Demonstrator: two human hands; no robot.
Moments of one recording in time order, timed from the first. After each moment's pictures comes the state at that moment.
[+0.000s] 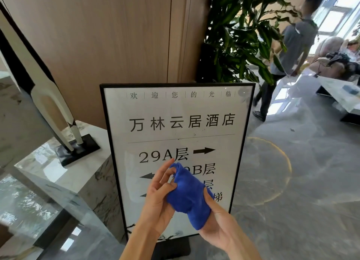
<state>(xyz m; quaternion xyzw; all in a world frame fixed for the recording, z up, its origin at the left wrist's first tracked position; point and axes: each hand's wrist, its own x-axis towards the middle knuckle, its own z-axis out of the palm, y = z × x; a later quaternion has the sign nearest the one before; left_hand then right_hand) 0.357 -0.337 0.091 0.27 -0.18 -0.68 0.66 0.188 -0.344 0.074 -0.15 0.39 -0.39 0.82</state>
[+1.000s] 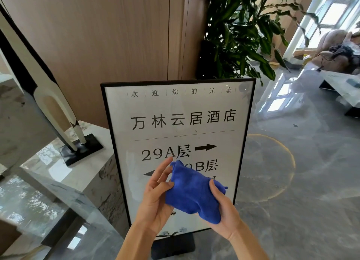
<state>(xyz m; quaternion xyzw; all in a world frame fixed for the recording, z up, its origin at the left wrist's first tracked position) 0.372 -0.327 0.092 0.24 -0.20 -0.69 0.65 0.184 -0.353 0.070 -0.25 0.38 -0.40 0.80</state>
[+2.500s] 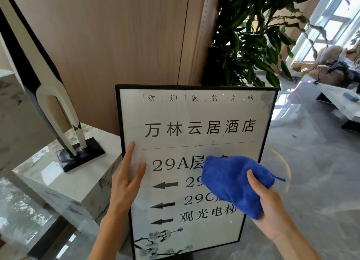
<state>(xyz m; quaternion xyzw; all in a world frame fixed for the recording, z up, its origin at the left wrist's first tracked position) 0.490 -0.375 0.057 0.58 -0.52 -0.21 0.59 0.160 -0.389 0.131 -0.37 0.49 -0.46 0.64</state>
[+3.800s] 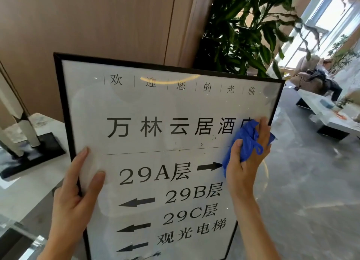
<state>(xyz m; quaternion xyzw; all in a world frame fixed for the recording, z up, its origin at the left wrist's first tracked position) 0.498 -0.388 0.025 0.60 -0.44 -0.19 0.65 0.190 -0.522 0.092 -0.64 0.49 -0.60 0.01</state>
